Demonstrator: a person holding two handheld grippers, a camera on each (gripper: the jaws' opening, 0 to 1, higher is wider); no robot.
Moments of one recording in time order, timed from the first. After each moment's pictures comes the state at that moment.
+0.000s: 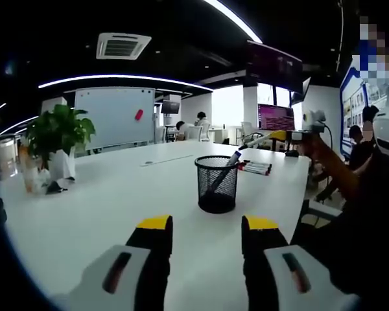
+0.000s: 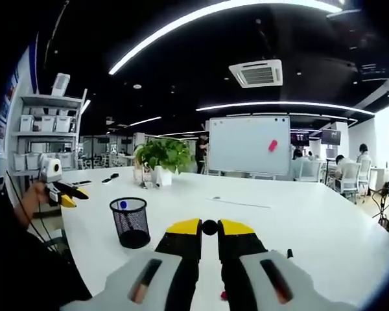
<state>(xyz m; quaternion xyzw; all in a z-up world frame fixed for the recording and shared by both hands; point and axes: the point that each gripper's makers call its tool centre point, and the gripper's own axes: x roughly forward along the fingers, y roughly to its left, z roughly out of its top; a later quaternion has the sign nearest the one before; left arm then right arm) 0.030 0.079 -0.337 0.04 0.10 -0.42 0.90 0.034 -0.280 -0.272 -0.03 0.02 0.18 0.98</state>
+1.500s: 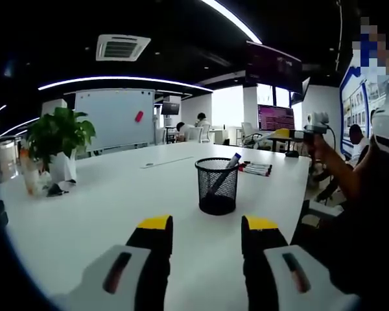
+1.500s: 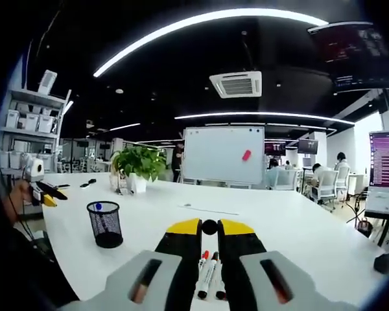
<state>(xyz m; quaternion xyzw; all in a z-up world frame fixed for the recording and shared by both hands) 0.030 0.081 -0.332 0.05 0.10 -0.42 0.90 0.020 -0.344 -0.257 -0.03 -0.02 0.09 1.00</state>
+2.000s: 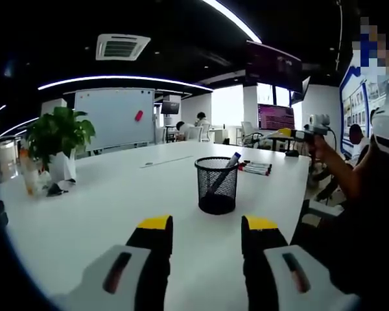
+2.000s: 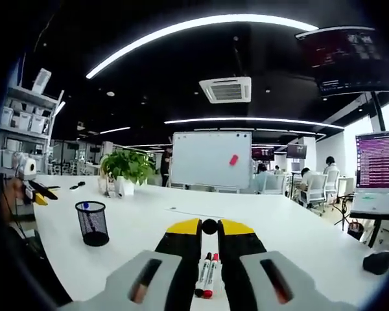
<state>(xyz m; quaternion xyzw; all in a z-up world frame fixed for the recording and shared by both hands) 0.031 0.080 -0.334 0.05 0.10 -0.42 0.90 0.013 -0.377 -0.259 -0.03 -0.03 0.05 1.00</state>
